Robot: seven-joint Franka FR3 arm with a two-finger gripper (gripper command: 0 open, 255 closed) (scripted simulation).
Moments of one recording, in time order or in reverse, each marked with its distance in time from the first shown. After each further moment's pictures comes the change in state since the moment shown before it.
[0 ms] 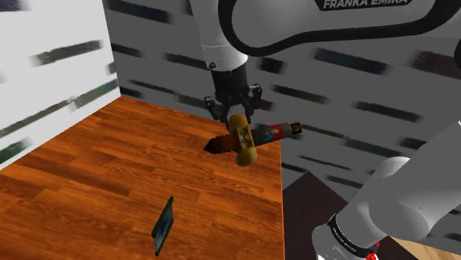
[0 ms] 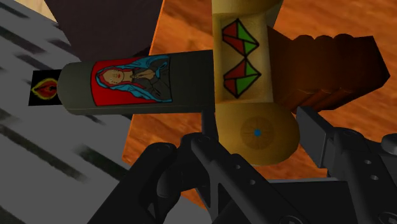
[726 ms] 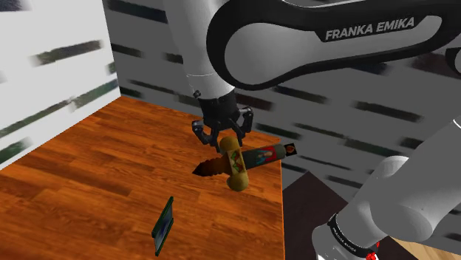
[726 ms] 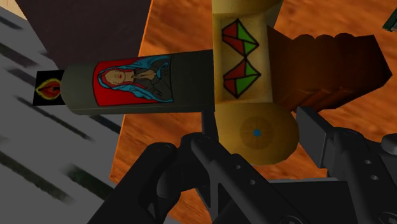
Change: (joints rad) arm 0.051 0.034 0.069 -0.048 0.029 0.061 0.128
